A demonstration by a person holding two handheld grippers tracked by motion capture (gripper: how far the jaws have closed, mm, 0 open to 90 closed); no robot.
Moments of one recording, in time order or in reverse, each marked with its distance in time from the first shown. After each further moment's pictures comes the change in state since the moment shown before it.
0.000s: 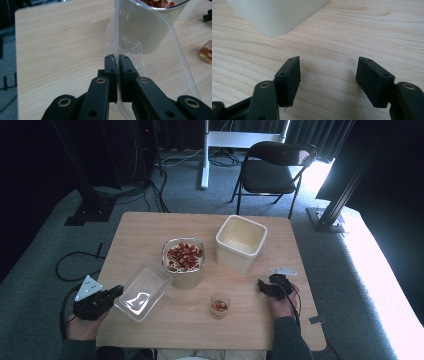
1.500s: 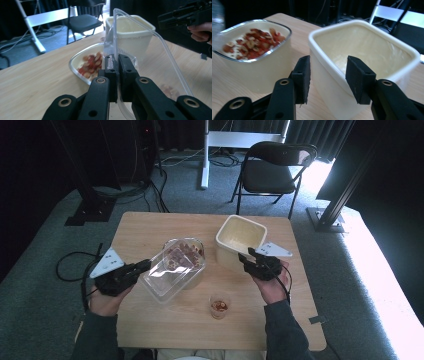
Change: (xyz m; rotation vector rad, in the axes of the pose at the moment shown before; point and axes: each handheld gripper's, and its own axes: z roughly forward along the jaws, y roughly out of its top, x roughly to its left) left arm -0.041 0.098 0.022 -0.185 -0.195 0.123; right arm 0.078 0.104 -0.095 -0.317 0.223 -0.226
